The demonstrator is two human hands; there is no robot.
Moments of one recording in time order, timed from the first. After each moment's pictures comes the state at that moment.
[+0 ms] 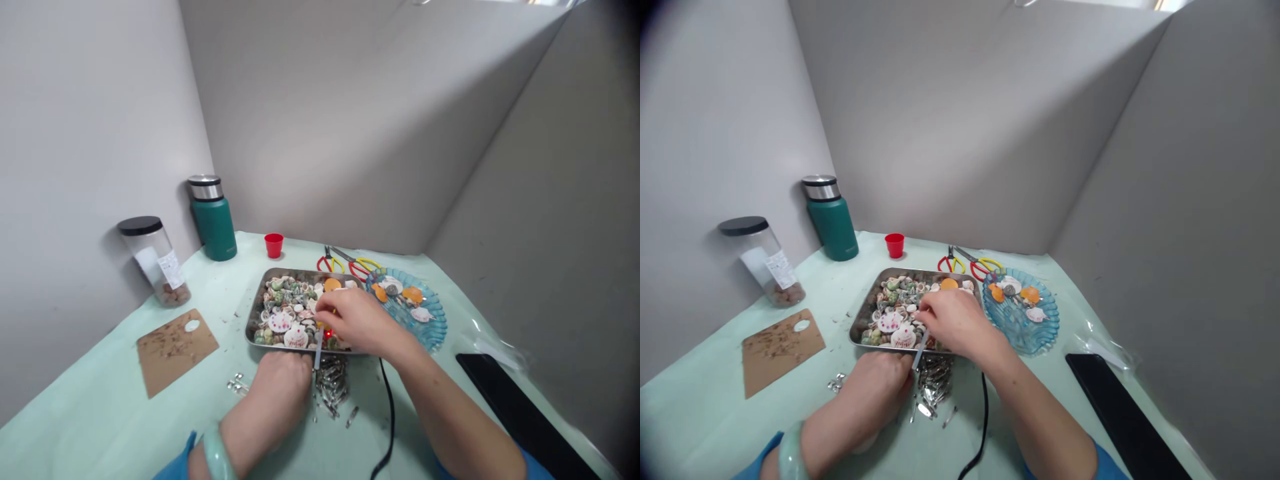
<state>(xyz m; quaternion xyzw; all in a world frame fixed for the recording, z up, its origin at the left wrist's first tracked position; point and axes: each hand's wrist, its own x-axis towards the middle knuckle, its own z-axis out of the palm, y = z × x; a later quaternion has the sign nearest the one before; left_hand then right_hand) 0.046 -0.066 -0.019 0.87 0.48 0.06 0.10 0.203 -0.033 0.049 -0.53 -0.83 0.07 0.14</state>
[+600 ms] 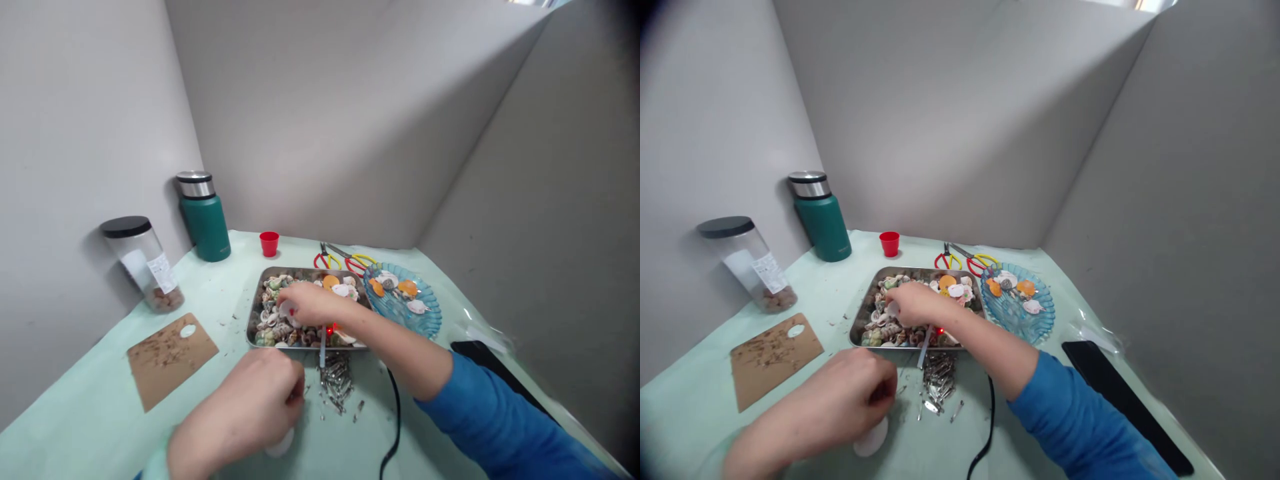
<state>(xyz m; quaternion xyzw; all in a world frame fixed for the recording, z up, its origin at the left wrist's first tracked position) 0.005 -0.071 0.028 0.90 0.41 0.04 0.16 0.151 0.031 0.025 -0.44 -0.89 0.11 0.00</state>
